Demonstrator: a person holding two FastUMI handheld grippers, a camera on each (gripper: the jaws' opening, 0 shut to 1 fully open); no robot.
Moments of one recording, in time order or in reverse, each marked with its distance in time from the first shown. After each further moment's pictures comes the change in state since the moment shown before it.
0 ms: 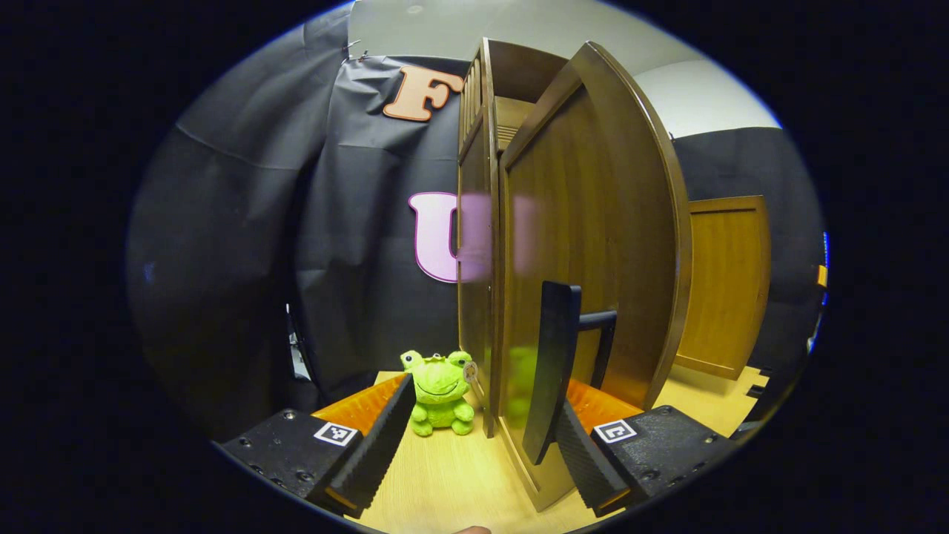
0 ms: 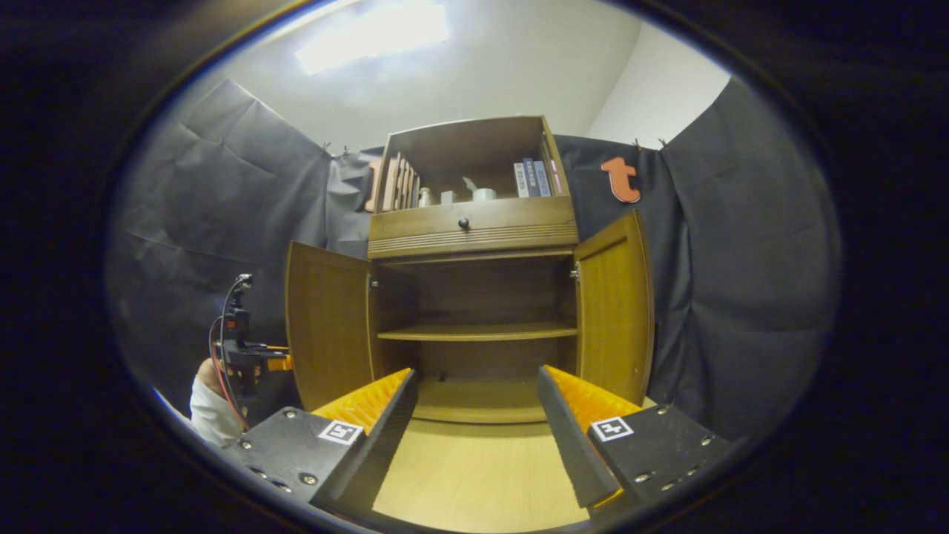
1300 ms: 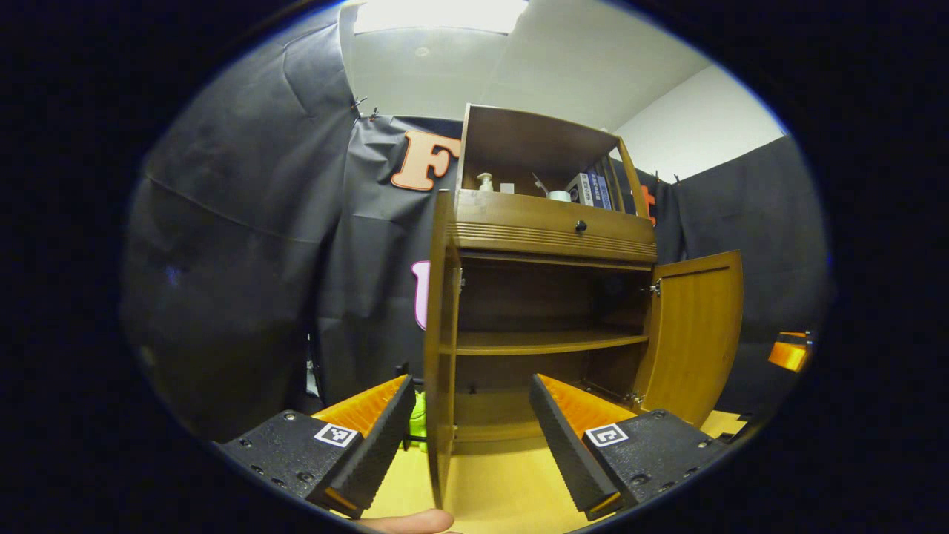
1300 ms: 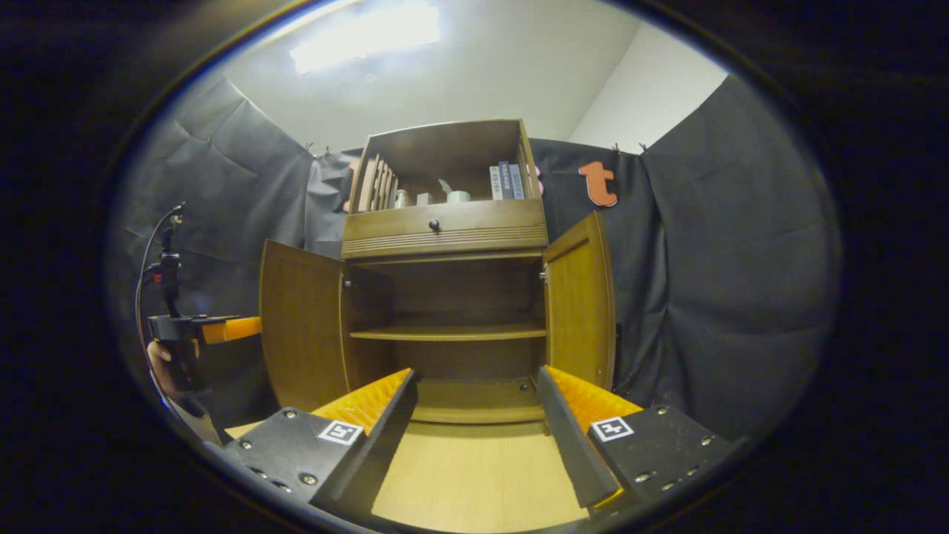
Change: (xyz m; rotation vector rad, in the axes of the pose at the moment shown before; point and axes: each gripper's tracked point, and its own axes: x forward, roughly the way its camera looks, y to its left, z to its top) left arm -0.084 -0.133 0.094 -0.044 -0.217 0.125; right arm -0.003 -0.042 -0.006 -0.002 -0.017 -0.080
